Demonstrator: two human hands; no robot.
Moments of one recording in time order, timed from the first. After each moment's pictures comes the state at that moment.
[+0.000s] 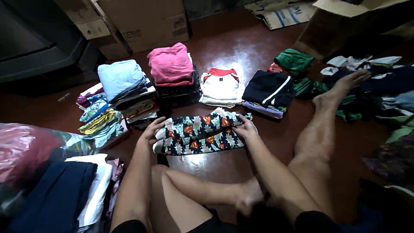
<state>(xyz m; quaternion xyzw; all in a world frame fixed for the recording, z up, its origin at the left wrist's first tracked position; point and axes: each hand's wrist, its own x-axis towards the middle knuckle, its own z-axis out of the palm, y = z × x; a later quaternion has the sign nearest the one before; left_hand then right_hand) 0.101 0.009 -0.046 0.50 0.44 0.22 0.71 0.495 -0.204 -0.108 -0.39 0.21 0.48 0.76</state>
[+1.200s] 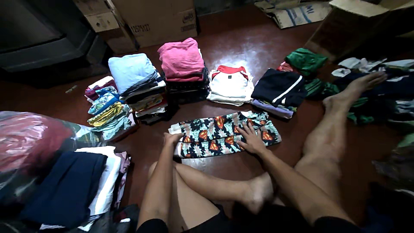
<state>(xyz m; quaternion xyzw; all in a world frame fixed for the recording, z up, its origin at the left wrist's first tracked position) 0.119 -0.027 -0.130 0.51 0.72 0.12 0.45 0.490 -0.275 -0.179 -0.80 -0.58 0.13 0.08</state>
